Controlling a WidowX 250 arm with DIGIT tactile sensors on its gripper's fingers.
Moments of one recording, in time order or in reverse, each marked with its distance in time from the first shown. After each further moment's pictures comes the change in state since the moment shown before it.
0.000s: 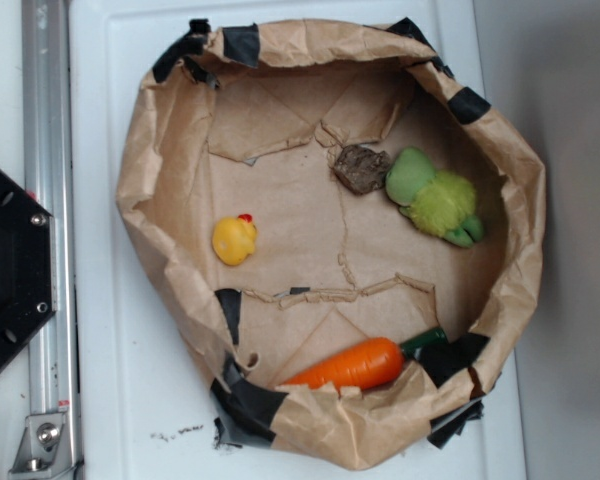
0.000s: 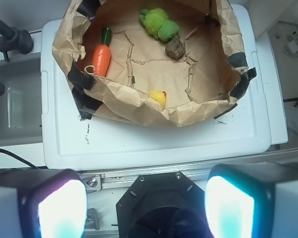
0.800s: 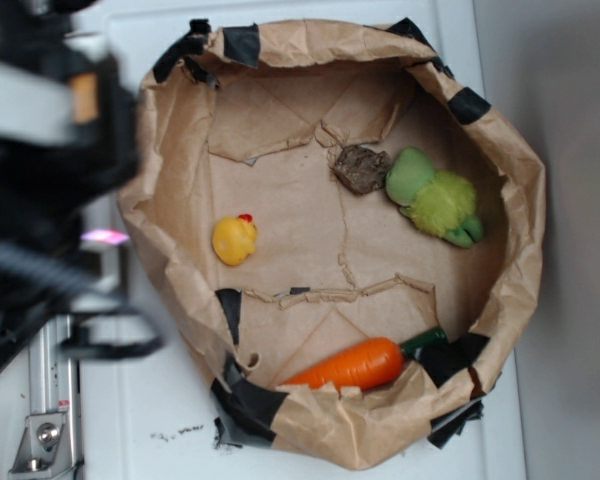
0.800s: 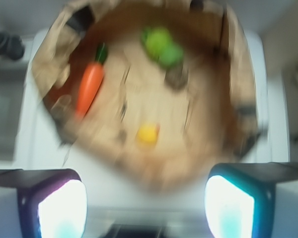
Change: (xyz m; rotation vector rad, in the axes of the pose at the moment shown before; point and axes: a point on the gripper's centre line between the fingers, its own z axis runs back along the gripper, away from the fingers) arm 0.076 0.041 -0.057 0.025 -0.112 -0.140
